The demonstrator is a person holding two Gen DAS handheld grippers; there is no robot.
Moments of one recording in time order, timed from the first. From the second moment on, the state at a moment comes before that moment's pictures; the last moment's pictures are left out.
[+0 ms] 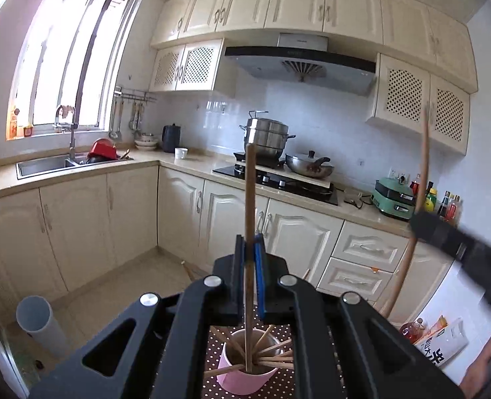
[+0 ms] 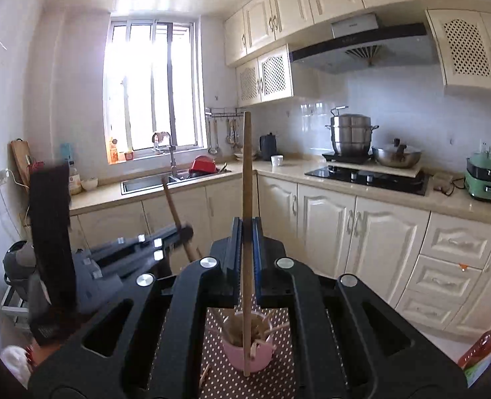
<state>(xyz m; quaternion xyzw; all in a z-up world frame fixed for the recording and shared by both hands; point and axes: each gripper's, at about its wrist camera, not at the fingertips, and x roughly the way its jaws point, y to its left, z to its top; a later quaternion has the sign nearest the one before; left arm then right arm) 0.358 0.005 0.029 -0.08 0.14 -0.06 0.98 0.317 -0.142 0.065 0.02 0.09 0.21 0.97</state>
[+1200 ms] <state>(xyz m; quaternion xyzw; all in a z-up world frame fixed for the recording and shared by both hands) 0.368 0.016 -0.023 -0.09 0.18 -0.07 0.98 0.356 -0.098 -0.004 0.00 0.08 0.17 0.98</state>
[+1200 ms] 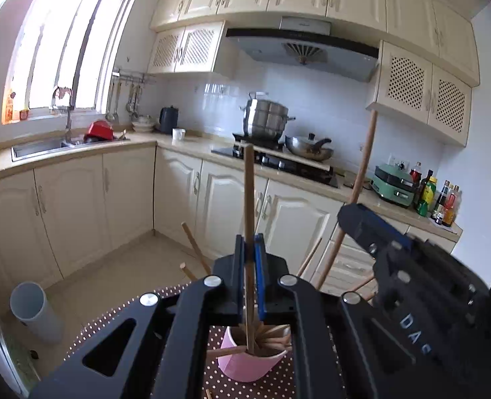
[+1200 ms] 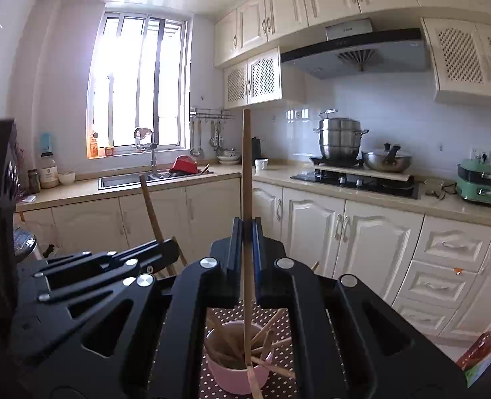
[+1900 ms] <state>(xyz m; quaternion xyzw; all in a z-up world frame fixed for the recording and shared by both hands) 0.375 0.008 -0.039 -0.05 0.22 -0.09 0.97 0.359 -0.099 -0.034 -0.01 0.16 0.19 0.97</state>
